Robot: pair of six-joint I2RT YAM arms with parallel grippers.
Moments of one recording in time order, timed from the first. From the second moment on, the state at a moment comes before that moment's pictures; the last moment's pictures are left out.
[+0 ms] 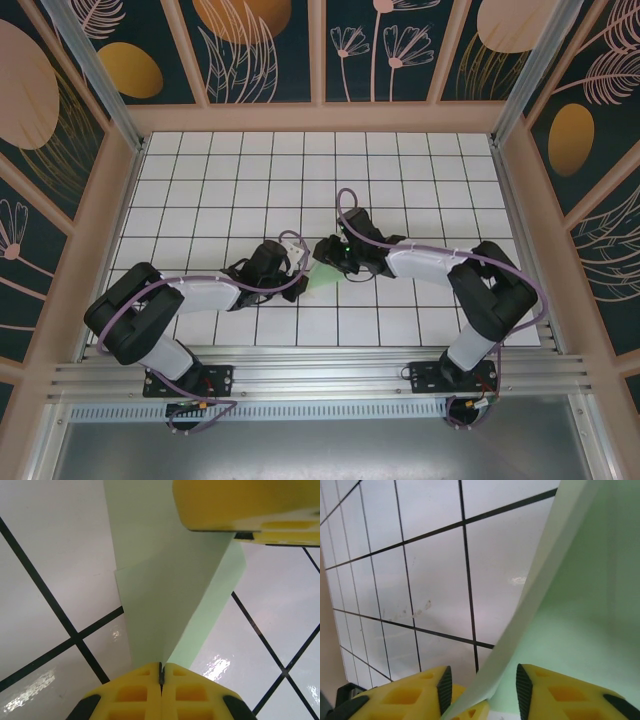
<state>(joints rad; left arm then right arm) -0.73 1.55 0.54 0.20 0.24 -0.32 0.73 1.63 0.85 -0.04 -0.26 0.99</state>
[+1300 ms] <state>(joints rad) -0.65 1.70 0.58 0.31 0.53 -0.46 0.68 1.72 0.80 0.07 -0.38 0.91</state>
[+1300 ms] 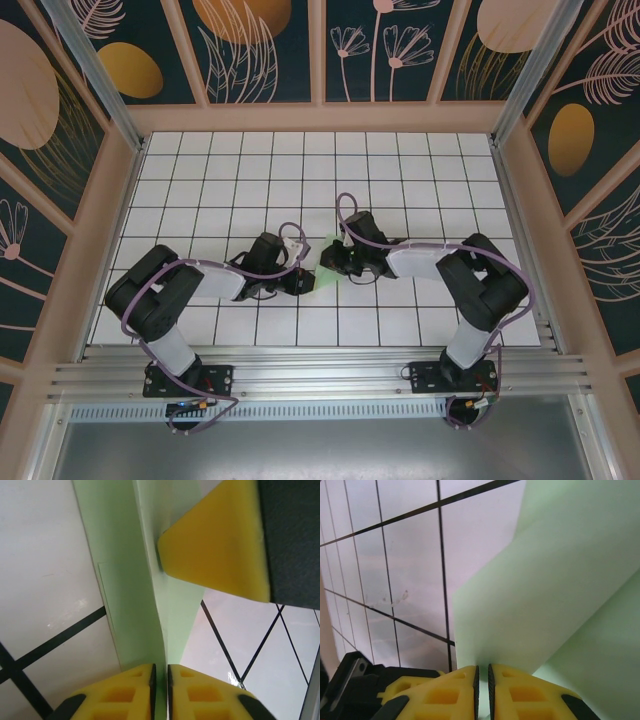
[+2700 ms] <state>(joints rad) -0.64 1.75 0.61 0.33 0.61 -0.60 0.65 1.73 0.81 0.12 -0.39 0.92</state>
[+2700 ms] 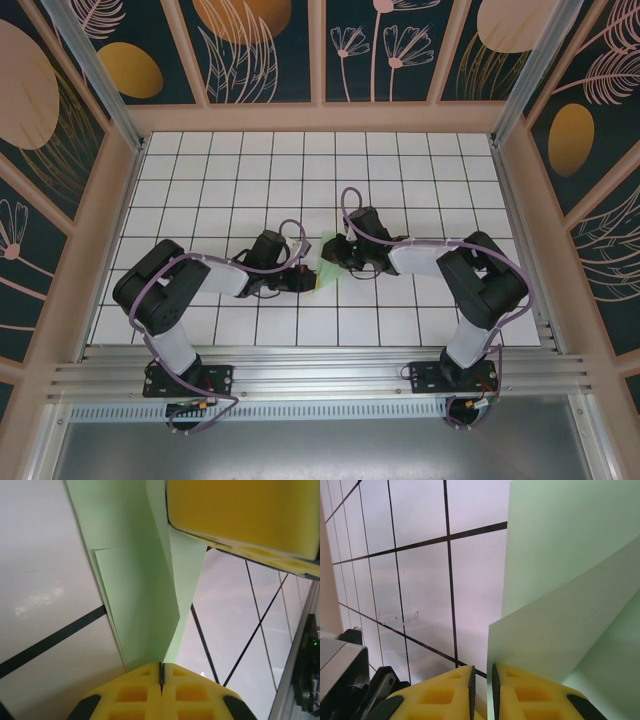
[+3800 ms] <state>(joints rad) -0.63 1.72 0.52 0.46 0.54 -0.78 0.64 1.83 0.90 0.10 -0.44 0.88</state>
